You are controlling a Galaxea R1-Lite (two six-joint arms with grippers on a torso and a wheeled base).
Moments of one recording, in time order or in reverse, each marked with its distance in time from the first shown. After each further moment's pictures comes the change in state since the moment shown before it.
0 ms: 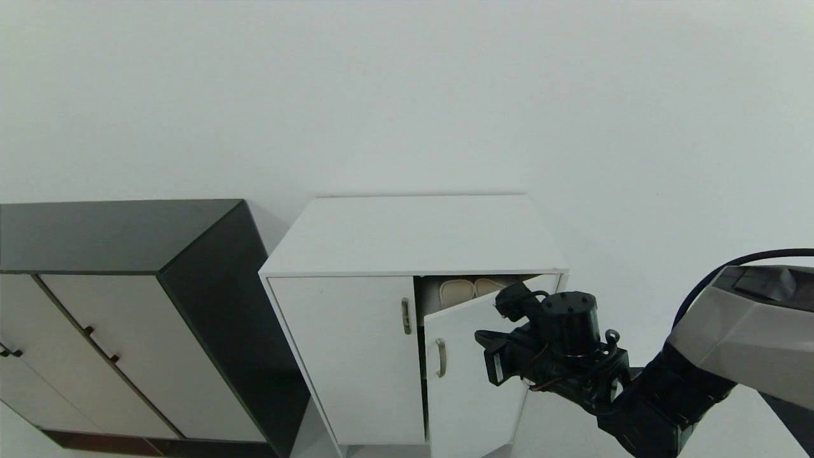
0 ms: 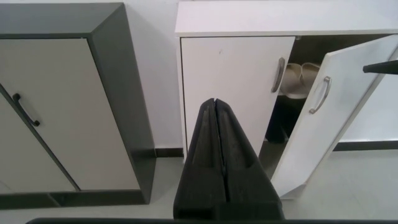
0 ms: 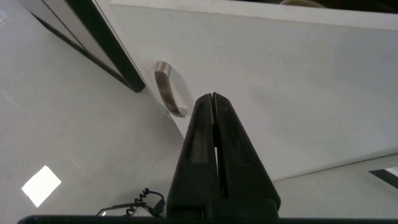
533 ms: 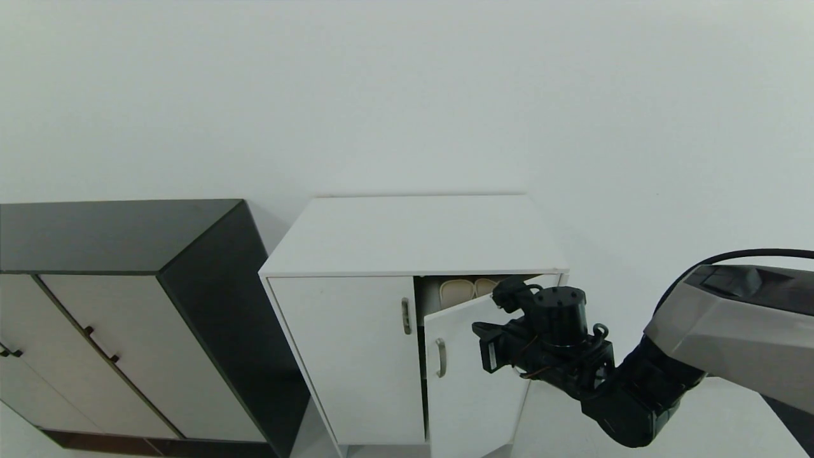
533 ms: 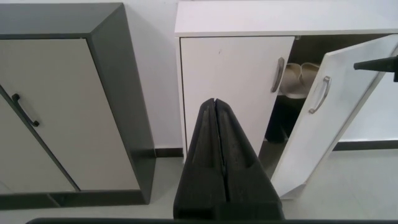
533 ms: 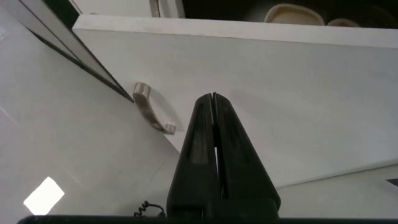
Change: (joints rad) left arm 0.000 0.000 0.000 0.000 -0.002 0.000; right arm -0.026 0.069 -0.088 -0.003 -0.001 0.029
